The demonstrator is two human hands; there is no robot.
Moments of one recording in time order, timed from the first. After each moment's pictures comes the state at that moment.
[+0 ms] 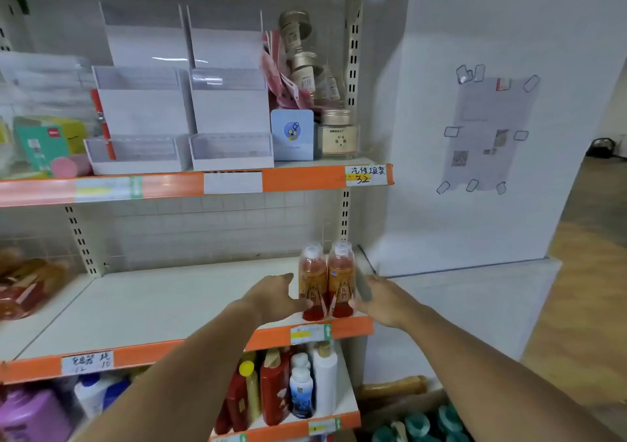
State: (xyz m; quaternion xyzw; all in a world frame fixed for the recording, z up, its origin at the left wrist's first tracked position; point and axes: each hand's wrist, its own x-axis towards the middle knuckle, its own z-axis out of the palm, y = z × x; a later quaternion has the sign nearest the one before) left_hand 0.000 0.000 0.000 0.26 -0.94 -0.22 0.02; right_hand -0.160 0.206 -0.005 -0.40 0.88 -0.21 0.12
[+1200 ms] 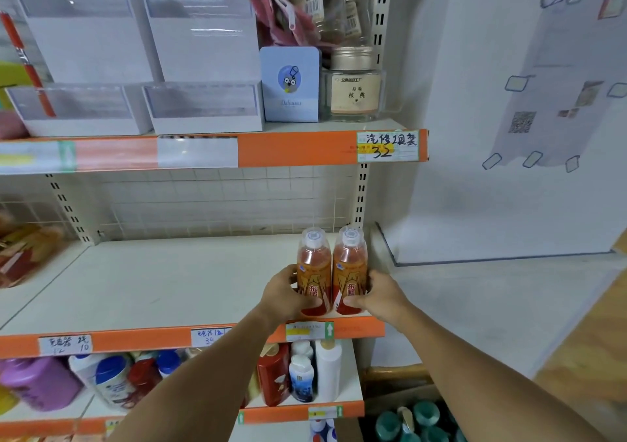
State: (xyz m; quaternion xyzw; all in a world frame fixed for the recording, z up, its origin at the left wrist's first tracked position) left_hand -0.068 -0.014 -0.082 0.34 -0.76 -0.53 0.17; right_hand -0.219 0.145 -0.067 -0.31 0.82 -0.42 0.26
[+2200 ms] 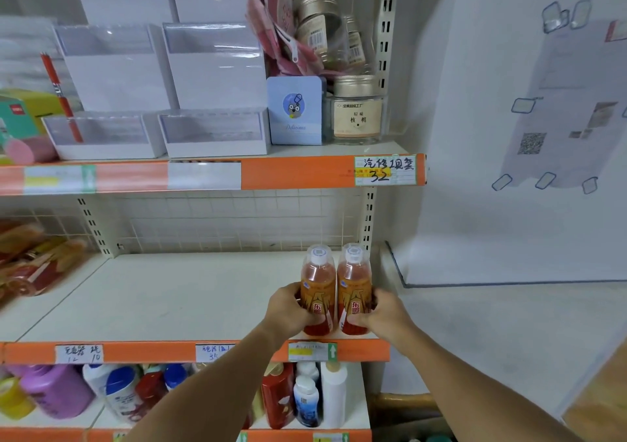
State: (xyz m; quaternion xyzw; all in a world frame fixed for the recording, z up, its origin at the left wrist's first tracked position) left_hand -0.074 -0.009 -0.072 0.38 -0.77 -0.48 0.17; right_hand -0.232 0.136 -0.079 -0.32 0.81 -0.43 0.25
